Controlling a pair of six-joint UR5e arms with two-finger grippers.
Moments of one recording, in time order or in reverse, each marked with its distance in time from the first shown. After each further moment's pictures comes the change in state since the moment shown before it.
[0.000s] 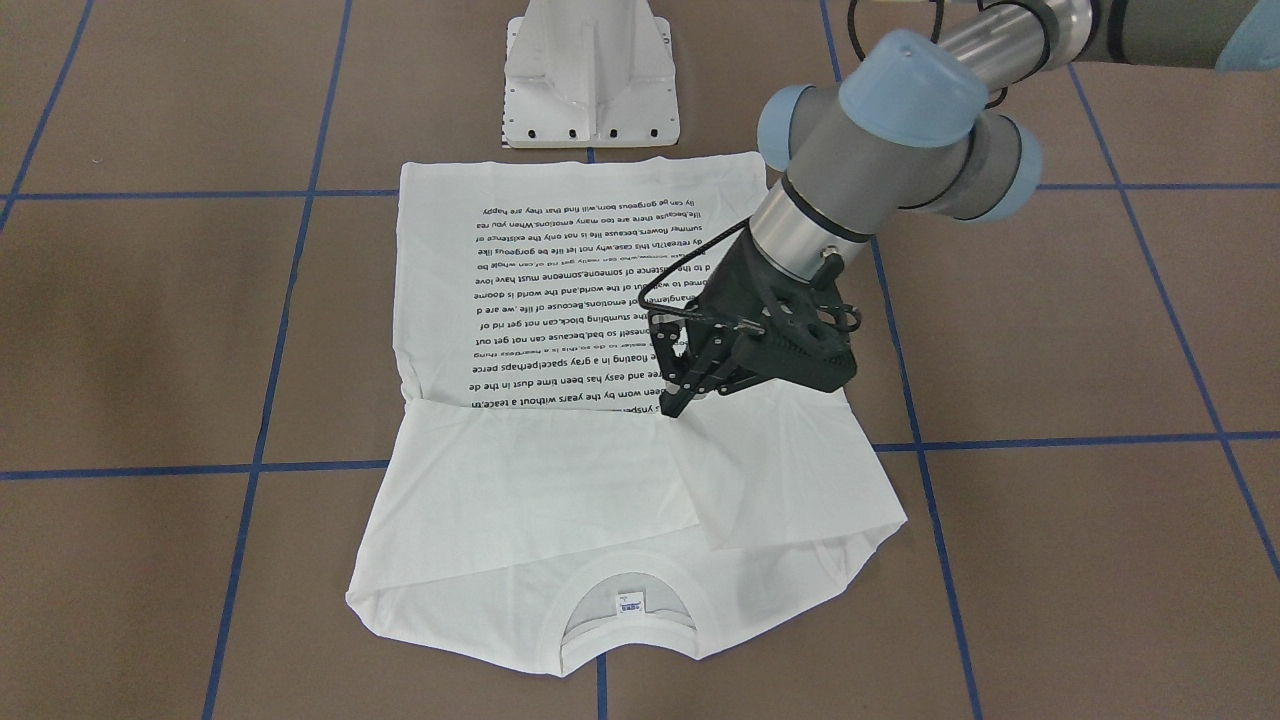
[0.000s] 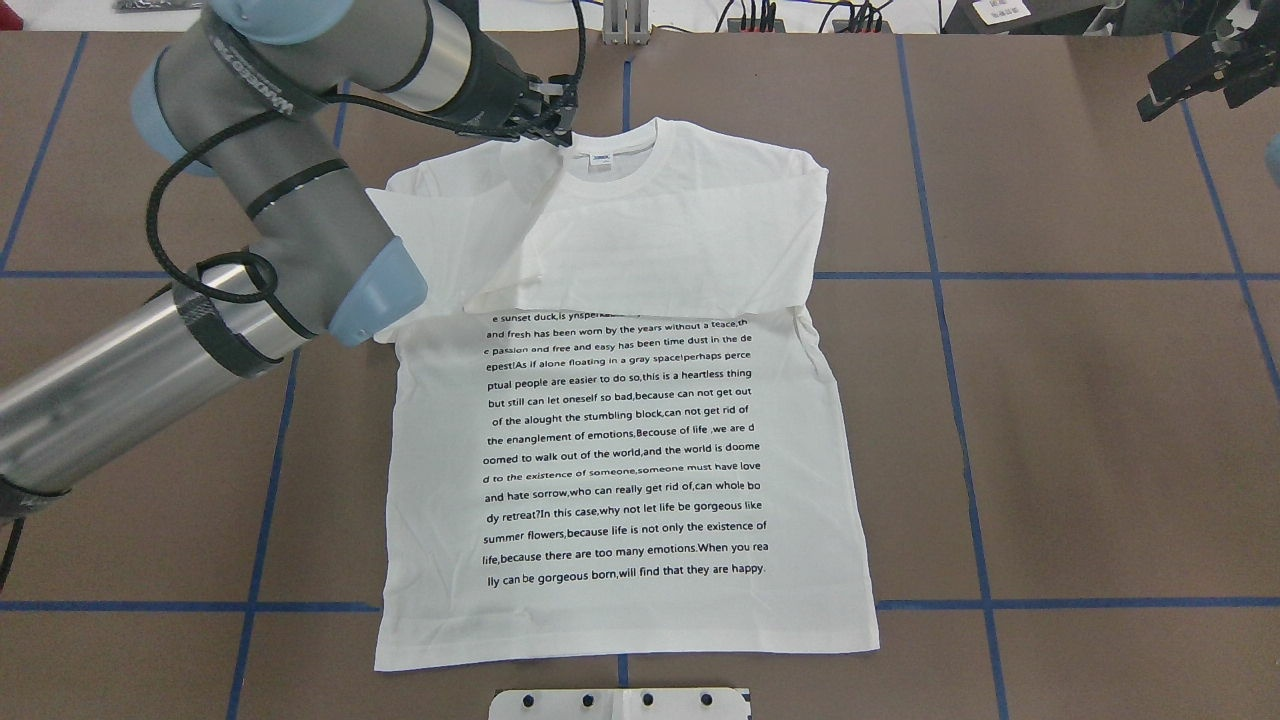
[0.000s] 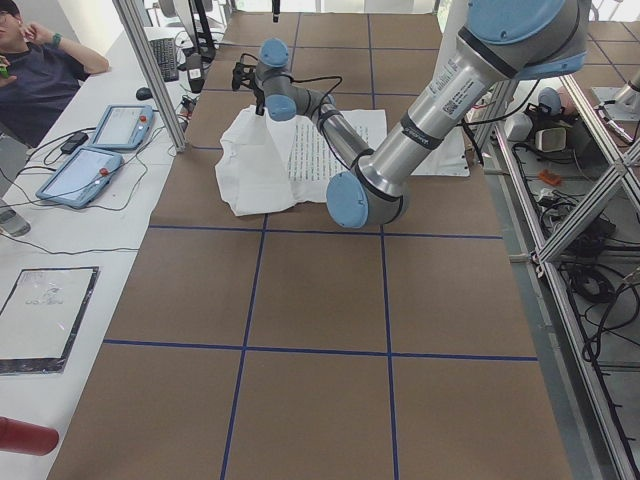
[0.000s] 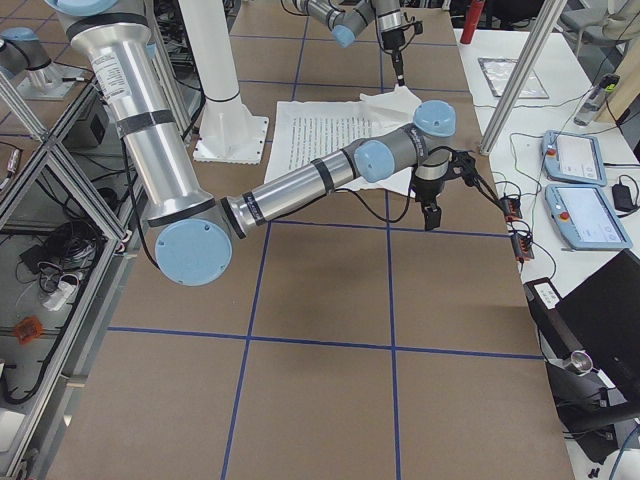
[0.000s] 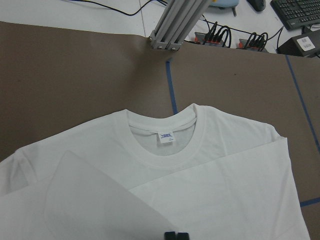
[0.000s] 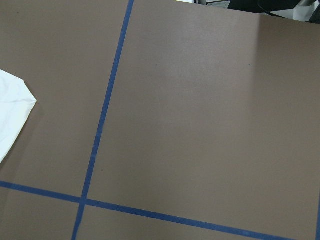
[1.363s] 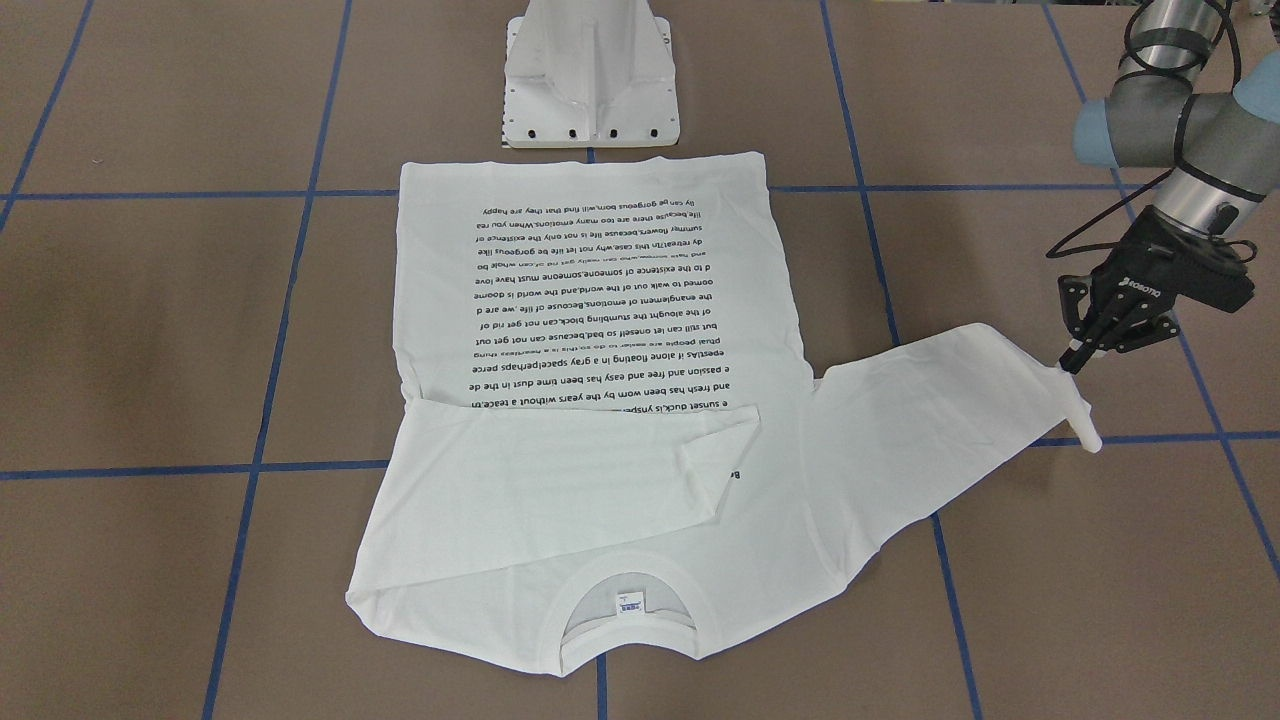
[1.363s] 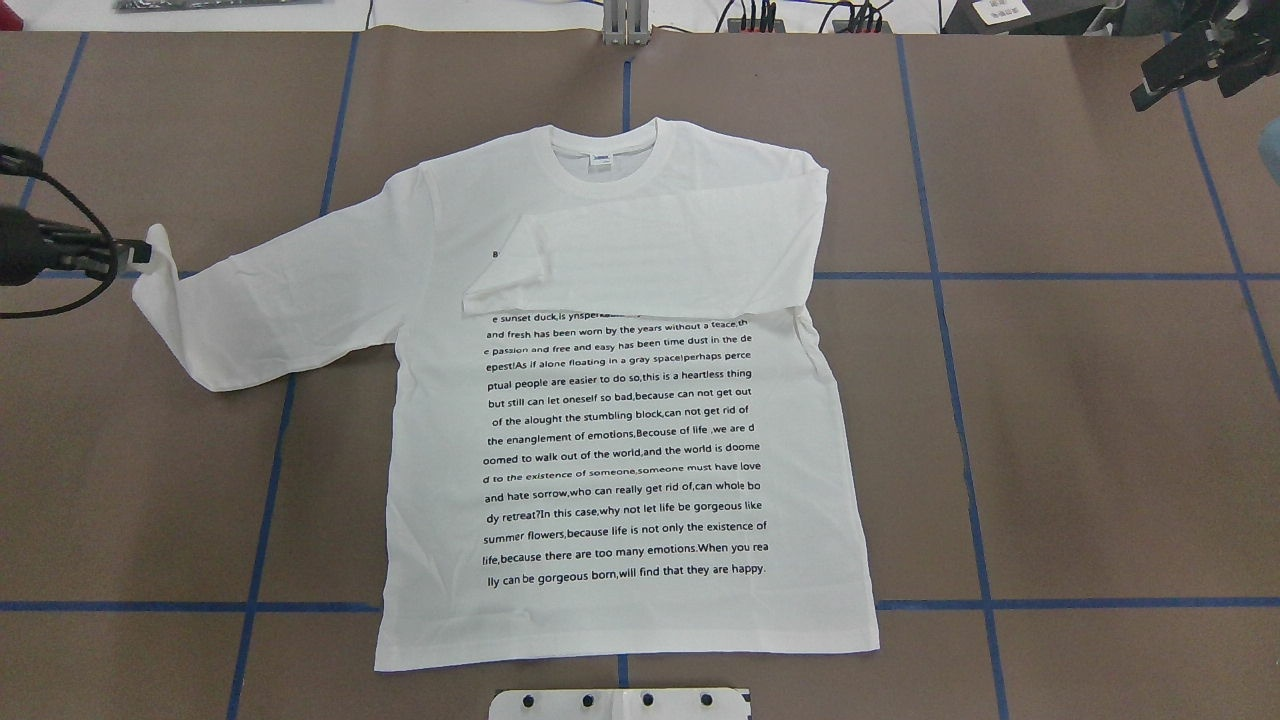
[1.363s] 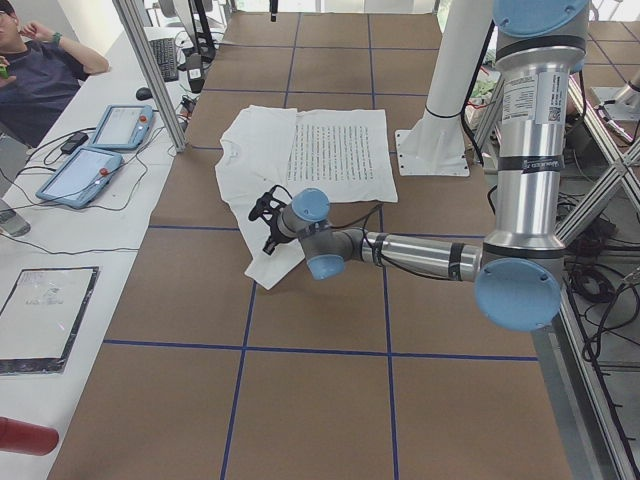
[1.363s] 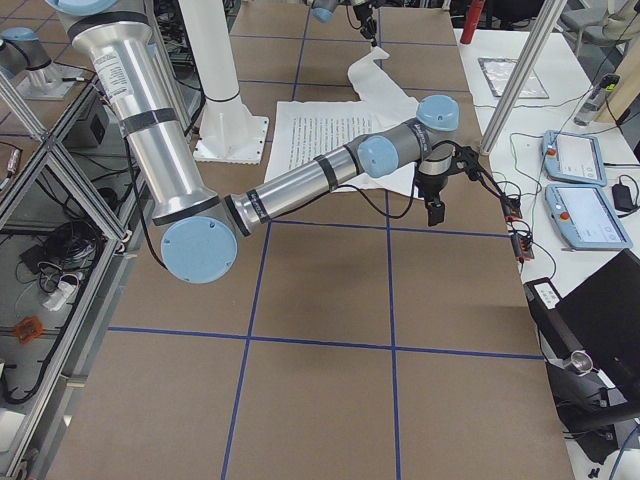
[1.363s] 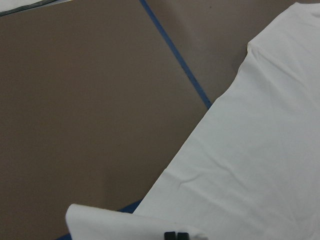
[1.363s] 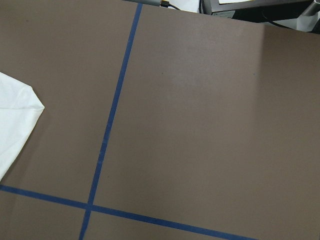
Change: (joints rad) left arm -0.237 0.760 -0.129 -0.467 -0.045 0.594; right arm 0.000 0.019 -0.008 -0.004 0.000 0.000
